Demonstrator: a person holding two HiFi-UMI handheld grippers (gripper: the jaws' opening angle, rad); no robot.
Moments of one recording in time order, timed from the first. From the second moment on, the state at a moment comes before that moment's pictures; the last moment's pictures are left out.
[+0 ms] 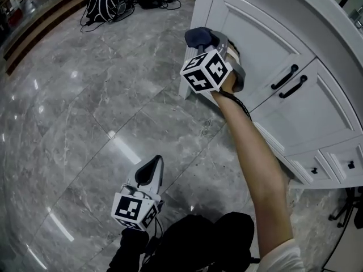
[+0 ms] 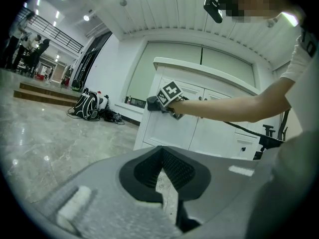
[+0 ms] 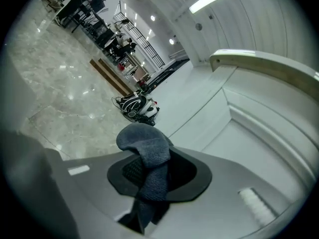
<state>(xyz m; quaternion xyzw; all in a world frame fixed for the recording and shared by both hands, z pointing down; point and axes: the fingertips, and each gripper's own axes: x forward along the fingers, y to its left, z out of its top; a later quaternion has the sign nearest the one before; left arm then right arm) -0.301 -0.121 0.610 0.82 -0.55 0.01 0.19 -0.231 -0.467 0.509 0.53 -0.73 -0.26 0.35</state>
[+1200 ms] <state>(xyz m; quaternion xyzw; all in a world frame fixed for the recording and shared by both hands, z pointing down) -0.307 -0.122 0.613 0.81 -0.56 0.03 0.18 -0.239 -0.416 0.627 0.44 -0.86 -0.05 0.25</state>
